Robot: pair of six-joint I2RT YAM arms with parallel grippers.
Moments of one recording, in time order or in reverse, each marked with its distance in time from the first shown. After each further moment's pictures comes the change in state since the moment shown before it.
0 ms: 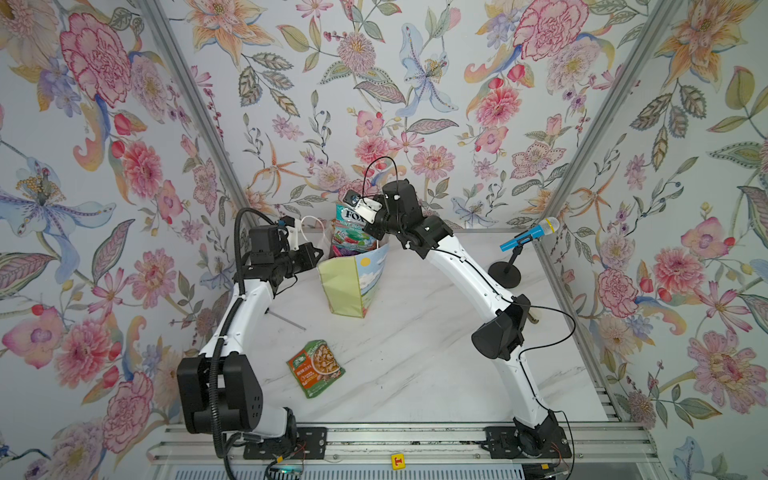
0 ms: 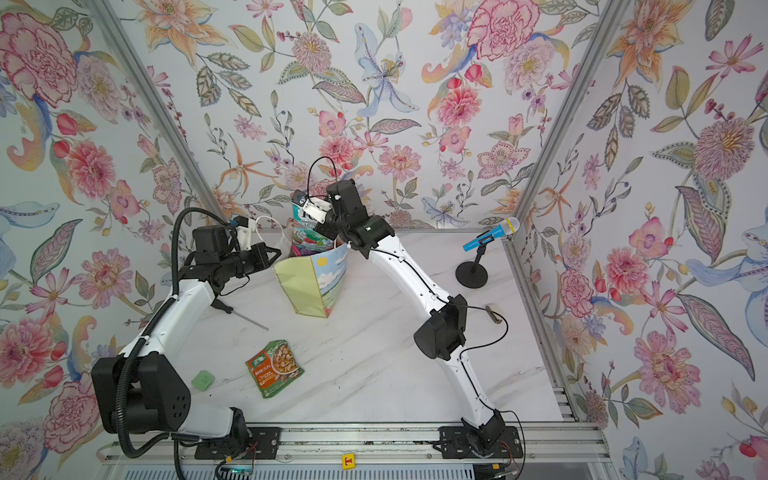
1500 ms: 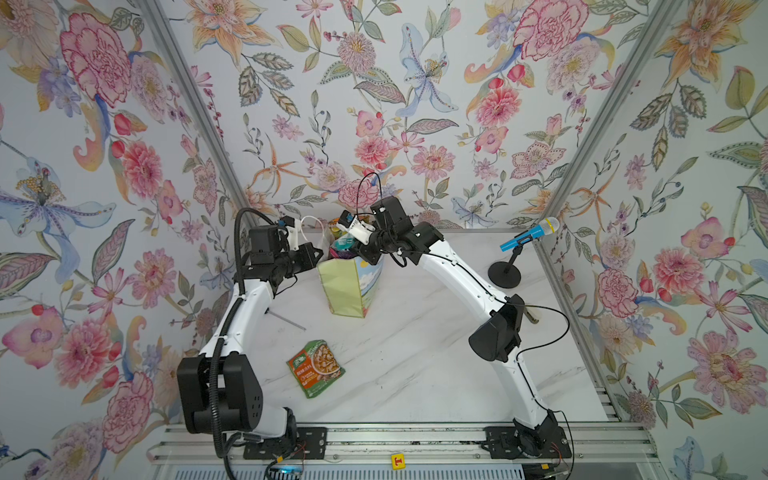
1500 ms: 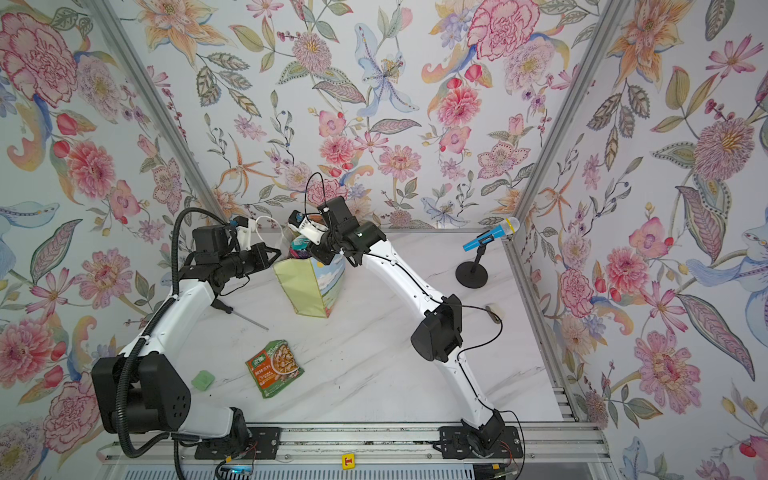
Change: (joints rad) left arm 0.000 0.000 0.000 0.000 0.000 0.000; right arm 0.026 0.018 -0.012 -0.229 -0.177 0.240
